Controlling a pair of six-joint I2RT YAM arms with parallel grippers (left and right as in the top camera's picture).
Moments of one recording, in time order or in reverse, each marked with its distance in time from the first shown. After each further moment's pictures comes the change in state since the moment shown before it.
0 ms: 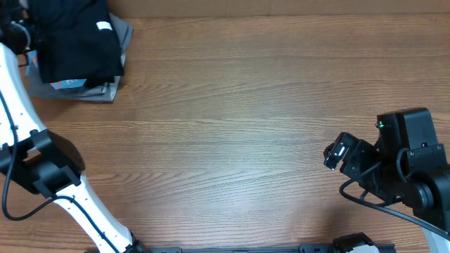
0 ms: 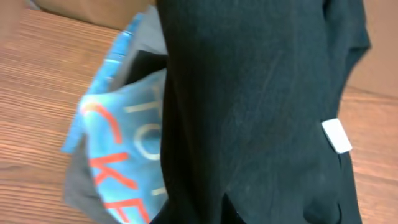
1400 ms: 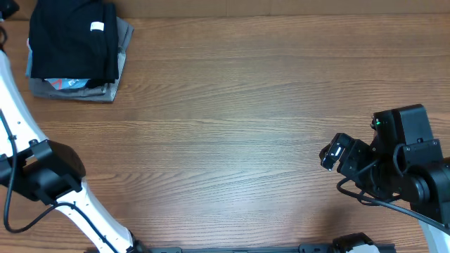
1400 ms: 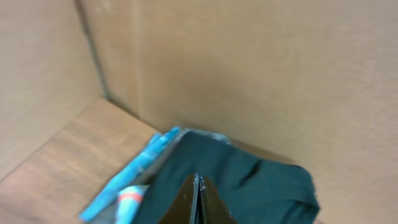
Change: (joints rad) left arm -0.019 -0.069 0.011 0.319 -0.162 -0.348; right arm 0.000 0.021 0.000 -0.018 -0.048 0.000
